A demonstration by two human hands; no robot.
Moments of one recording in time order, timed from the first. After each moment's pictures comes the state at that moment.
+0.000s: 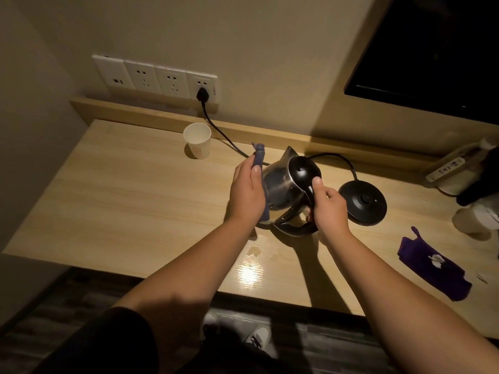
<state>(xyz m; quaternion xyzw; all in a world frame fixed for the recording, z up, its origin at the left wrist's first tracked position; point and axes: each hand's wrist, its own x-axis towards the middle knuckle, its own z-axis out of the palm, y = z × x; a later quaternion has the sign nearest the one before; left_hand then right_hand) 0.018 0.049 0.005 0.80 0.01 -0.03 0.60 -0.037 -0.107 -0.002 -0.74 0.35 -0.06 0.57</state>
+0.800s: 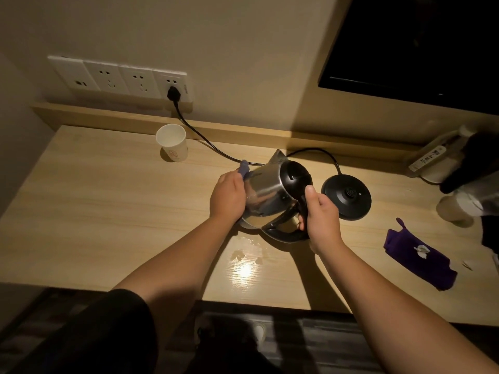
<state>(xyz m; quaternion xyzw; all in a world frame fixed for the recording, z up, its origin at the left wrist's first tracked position) 0.049 0.034 -0.042 0.89 0.00 -0.10 0.44 -0.057 -0.132 -0.011 -0.70 0.34 -0.05 0.63</state>
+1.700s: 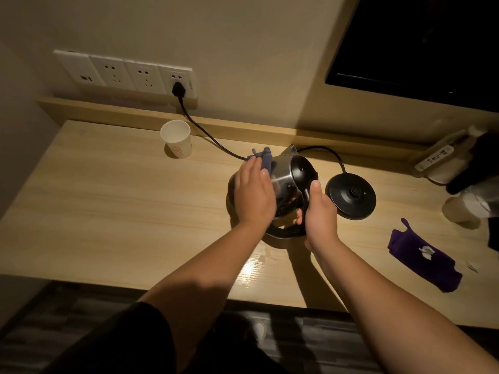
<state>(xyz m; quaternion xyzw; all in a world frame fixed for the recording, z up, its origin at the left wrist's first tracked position) 0.012 -0.008 -0.019 0.87 -0.02 0.04 0.48 -0.047 -0.116 -0.012 -0.67 0.38 -0.07 0.63</state>
